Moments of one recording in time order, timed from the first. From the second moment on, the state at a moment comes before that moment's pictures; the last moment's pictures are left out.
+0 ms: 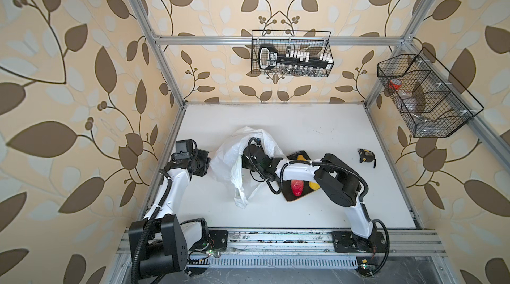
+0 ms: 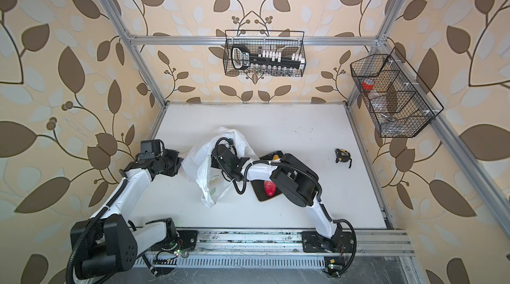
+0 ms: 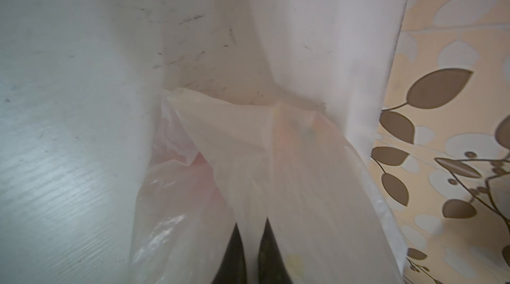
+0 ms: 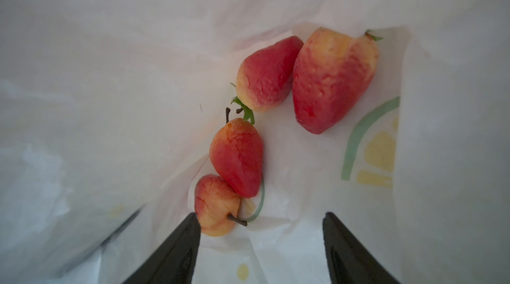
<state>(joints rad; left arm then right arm) 0.21 1.14 0.73 -0.49 0.29 -1.21 0.97 2.14 1.39 0.20 0.16 1.05</state>
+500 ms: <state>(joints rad) 0.10 1.05 1.05 -0.62 0.53 -0.79 0.93 2.07 1.33 0.21 0.16 1.02</state>
